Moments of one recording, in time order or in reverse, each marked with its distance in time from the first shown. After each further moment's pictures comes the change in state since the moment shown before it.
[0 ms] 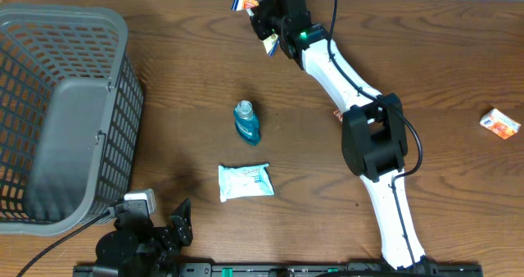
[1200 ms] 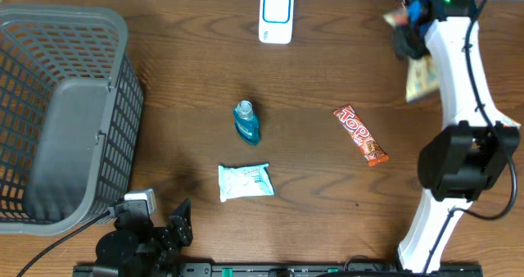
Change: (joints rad) left arm 0.000 0.000 0.000 0.000 0.000 0.002; right arm -0.447 -0.367 -0.113 -1.043 0.457 0.148
